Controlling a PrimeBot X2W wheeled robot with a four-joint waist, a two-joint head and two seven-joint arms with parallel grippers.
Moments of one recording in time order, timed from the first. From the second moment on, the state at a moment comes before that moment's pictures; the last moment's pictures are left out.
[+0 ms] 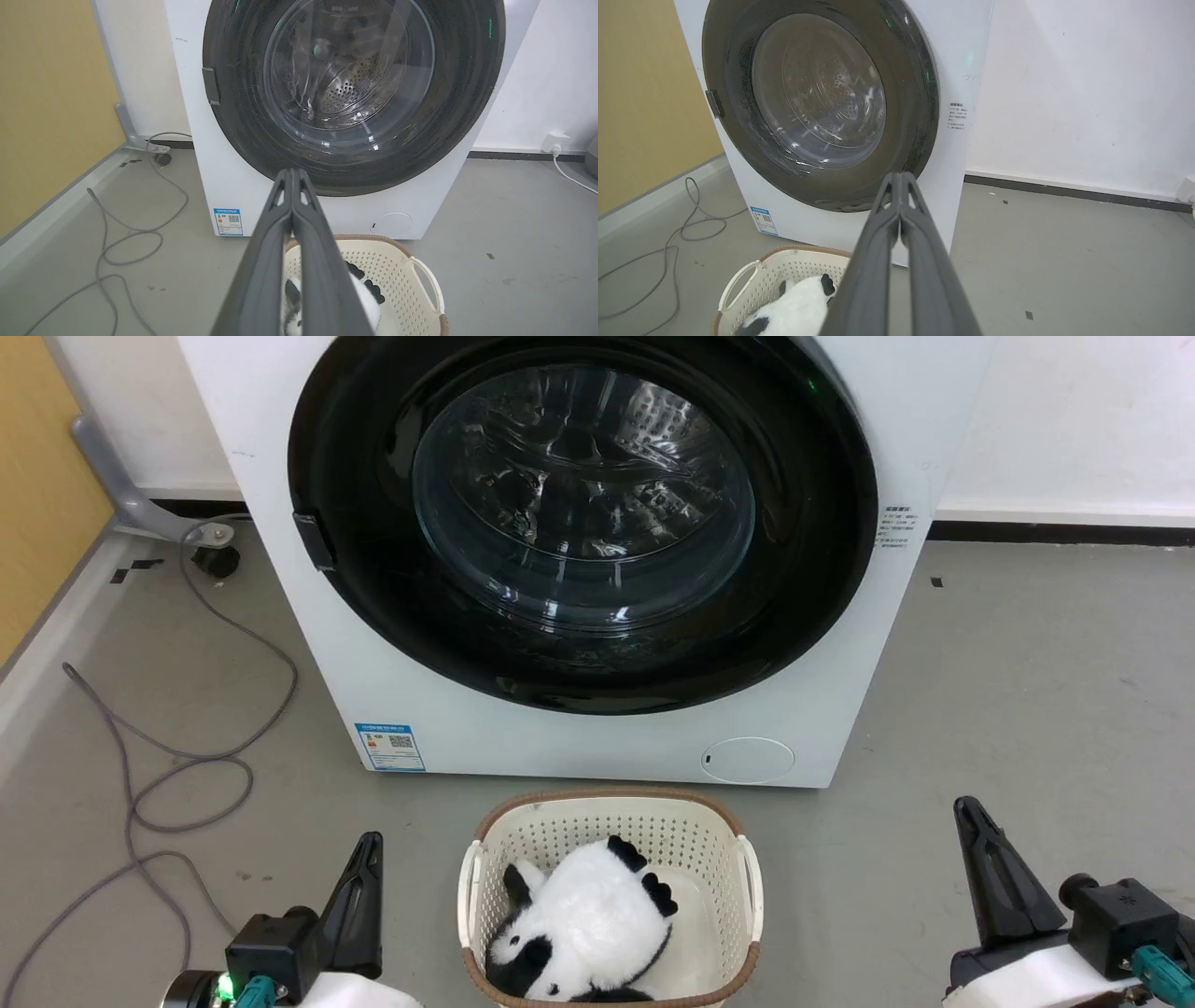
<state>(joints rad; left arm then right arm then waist) 0.08 0.05 -0.01 0.04 -0.10 -0.06 -0.15 0.05 -0.06 -0.05 0.00 0.05 0.13 -0.15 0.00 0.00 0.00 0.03</state>
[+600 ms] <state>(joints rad) 0.06 0.05 -0.01 0.03 -0.08 -0.05 -0.11 0.05 -0.06 -0.04 0.00 0.03 0.13 -0.11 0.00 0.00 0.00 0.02</state>
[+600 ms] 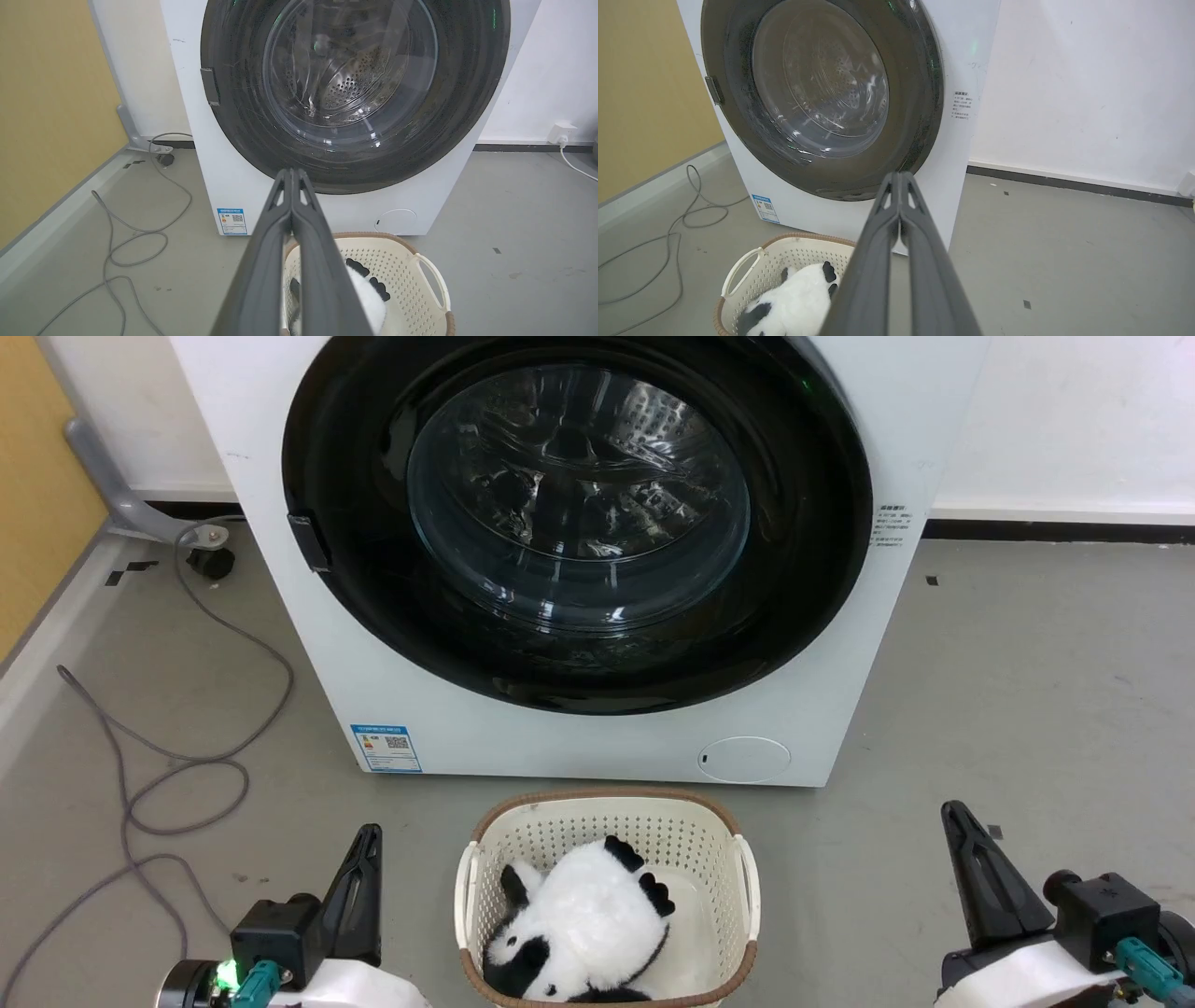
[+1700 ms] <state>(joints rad) 0.04 0.05 -0.01 0.01 -0.04 -0.02 -0.05 0.03 -0.06 -0.02 0.00 0.02 0.13 -0.05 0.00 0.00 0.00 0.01</state>
